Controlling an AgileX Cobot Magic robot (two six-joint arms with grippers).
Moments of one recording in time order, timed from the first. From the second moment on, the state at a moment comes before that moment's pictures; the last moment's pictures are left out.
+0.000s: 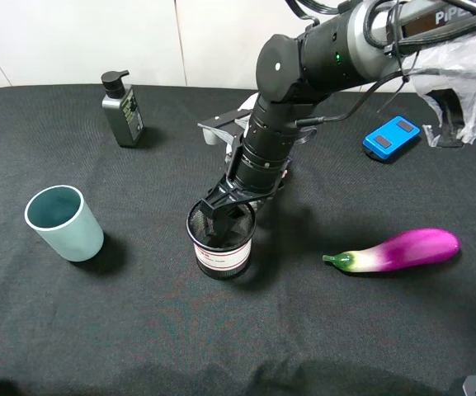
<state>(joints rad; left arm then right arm) -0.26 -0.01 -0.49 0.12 1.06 0.10 0.74 2.06 -1.27 0.41 0.81 -0.34</state>
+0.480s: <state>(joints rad) -0.26 -0.01 -0.49 0.12 1.06 0.10 0.74 2.06 -1.27 0.41 0.81 -0.34</state>
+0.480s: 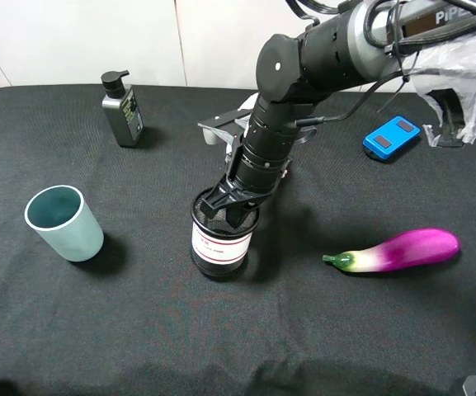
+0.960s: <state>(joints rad) -0.26 -0.01 -0.49 0.12 1.06 0.10 0.74 2.05 -1.27 0.41 0.83 -0.34</state>
